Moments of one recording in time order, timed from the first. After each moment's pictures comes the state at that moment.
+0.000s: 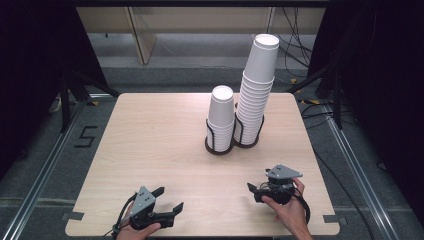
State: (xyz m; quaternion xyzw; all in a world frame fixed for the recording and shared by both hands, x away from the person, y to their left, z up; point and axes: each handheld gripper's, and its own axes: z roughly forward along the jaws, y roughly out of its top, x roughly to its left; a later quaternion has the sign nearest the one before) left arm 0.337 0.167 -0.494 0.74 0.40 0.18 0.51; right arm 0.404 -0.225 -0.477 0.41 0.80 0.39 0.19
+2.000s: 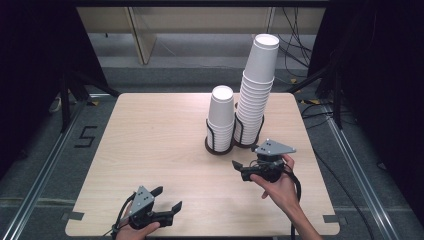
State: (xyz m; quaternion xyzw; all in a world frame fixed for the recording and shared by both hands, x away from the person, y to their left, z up) left arm 0.339 0.169 -0.496 0.73 0.41 0.18 0.51; right arm 0.435 -0.186 -0.406 0.35 0.79 0.47 0.19
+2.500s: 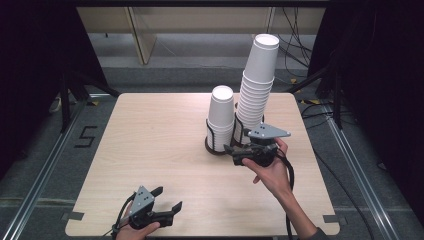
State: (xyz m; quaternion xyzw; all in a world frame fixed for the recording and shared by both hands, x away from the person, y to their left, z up) left arm 0.339 0.169 -0.496 0.73 0.41 0.18 0.51; right arm 0.459 -0.163 -0.371 0.33 0.77 0.50 0.21
